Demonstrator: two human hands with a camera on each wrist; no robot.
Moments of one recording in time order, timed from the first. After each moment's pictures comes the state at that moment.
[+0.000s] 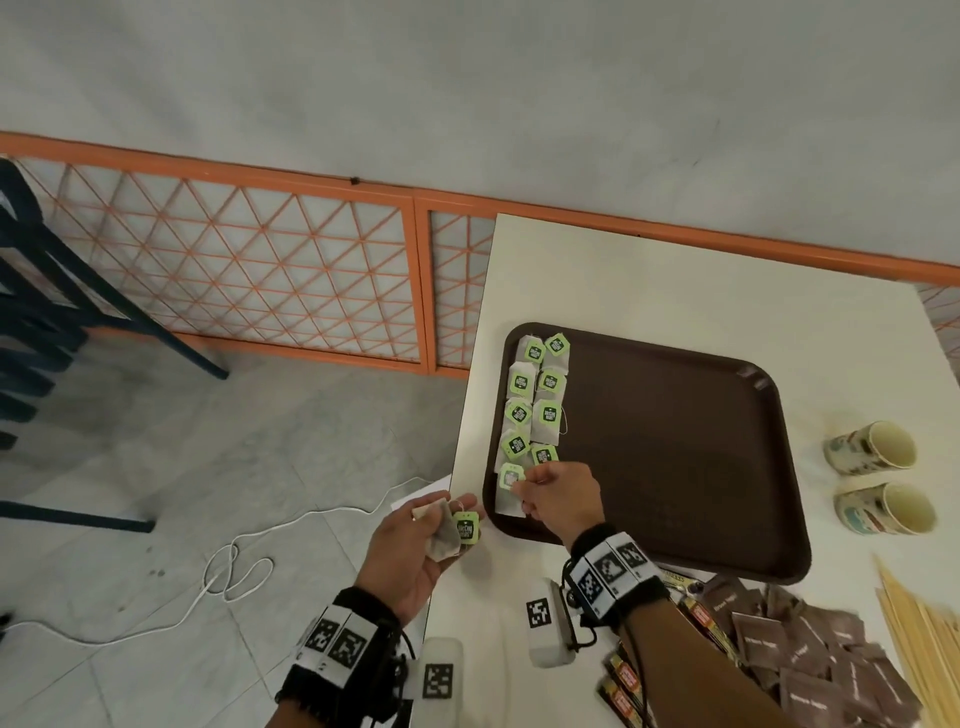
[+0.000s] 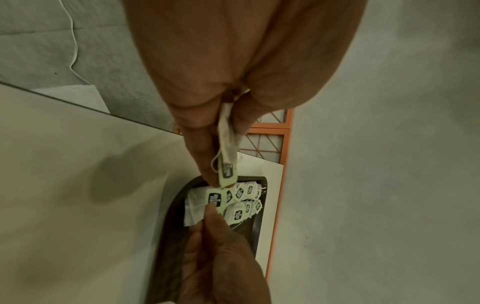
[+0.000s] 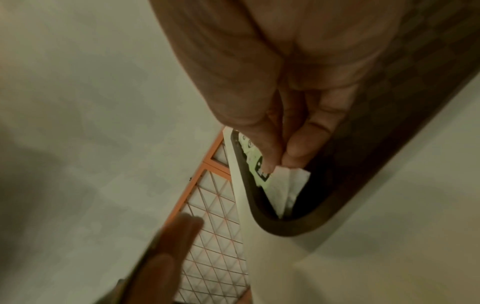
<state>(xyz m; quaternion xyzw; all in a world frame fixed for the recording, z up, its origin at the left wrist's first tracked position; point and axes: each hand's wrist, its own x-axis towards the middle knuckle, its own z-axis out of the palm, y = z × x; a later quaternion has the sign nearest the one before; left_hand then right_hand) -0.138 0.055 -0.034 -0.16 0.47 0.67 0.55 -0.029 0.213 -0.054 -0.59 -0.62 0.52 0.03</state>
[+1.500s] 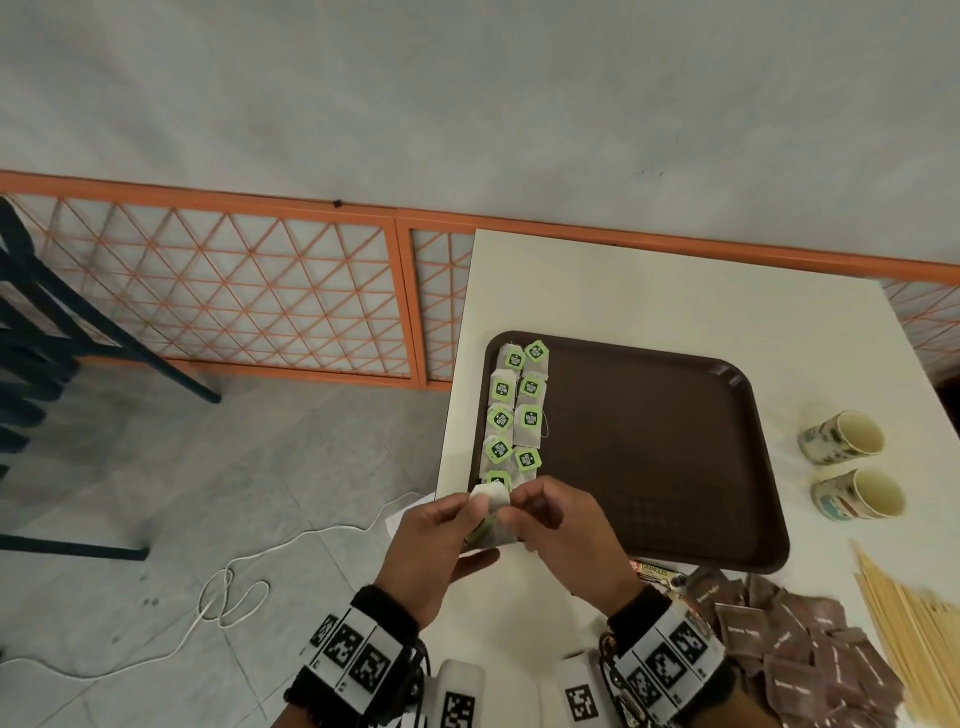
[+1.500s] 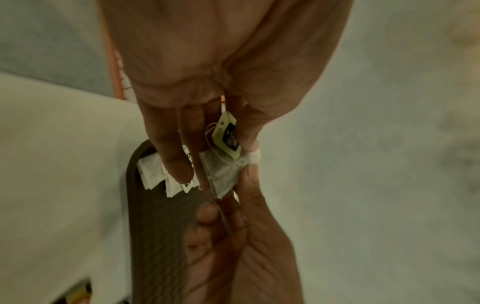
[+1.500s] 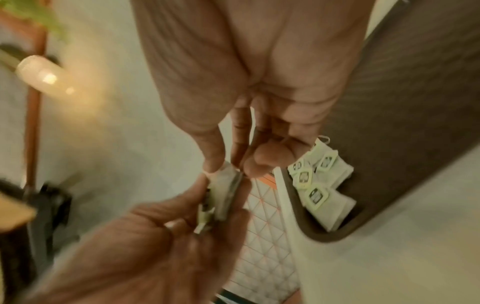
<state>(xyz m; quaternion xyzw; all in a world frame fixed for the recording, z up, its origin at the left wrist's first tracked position) -0.111 0.075 0.013 0.05 0.61 0.55 0.57 0.020 0.186 0.002 -0.39 -0.73 0.56 0.09</state>
